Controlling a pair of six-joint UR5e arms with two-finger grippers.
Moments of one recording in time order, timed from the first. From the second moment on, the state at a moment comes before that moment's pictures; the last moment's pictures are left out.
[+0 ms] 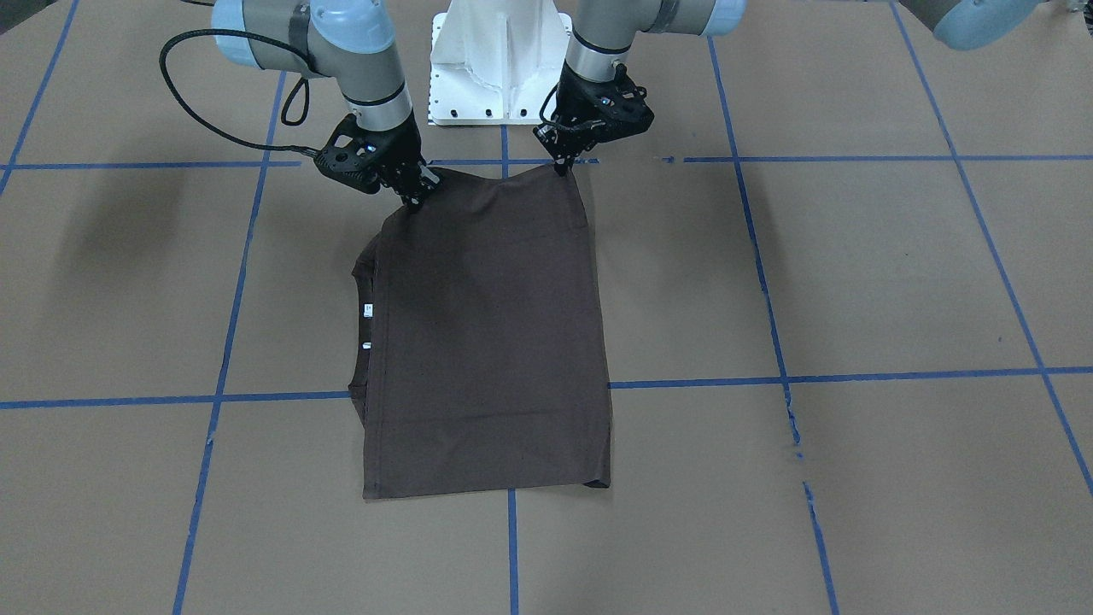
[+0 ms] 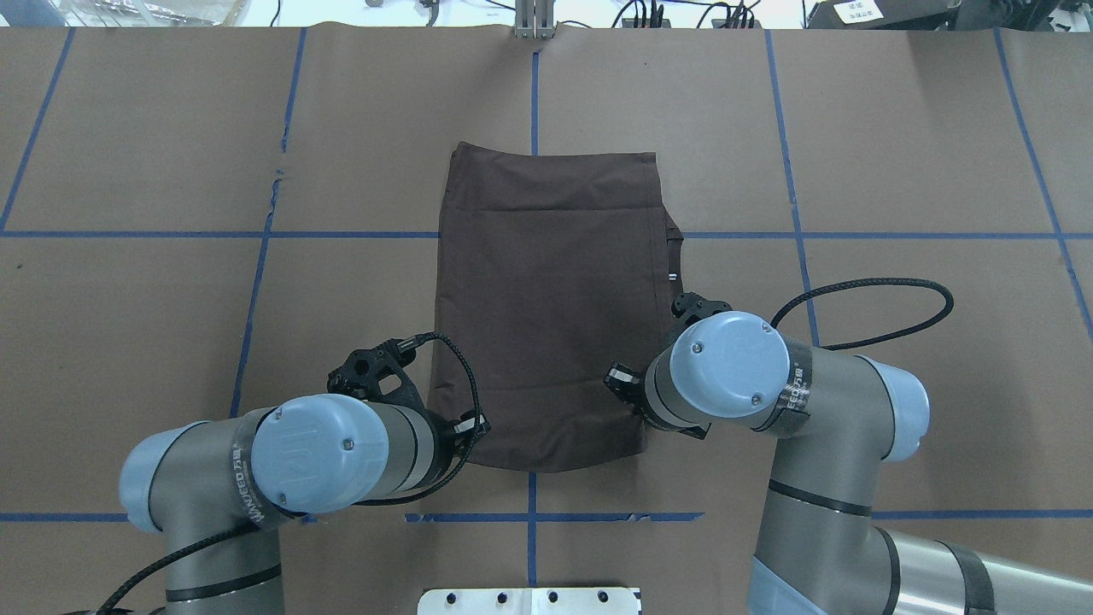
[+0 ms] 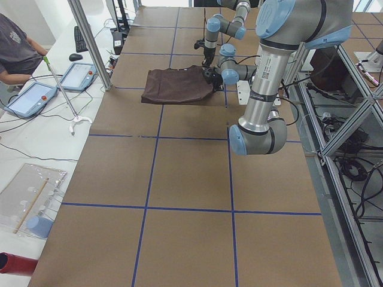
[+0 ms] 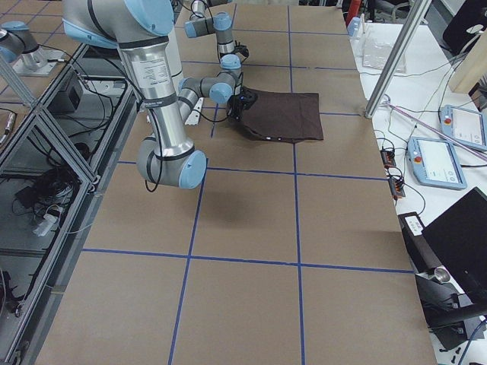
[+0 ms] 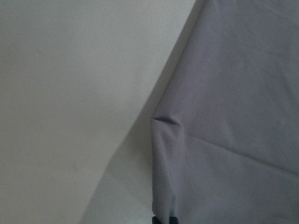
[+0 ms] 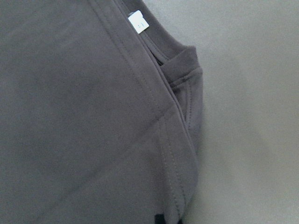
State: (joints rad) left arm -0.24 -2.03 -2.00 -1.66 -1.62 -1.89; right arm 0.36 -1.15 1.94 -1.53 1.76 1.86
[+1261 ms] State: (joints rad) left arm -0.33 -2.05 -2.18 -1.47 -1.67 -1.77; right arm 0.52 -1.06 1.93 -1.53 1.88 1.79
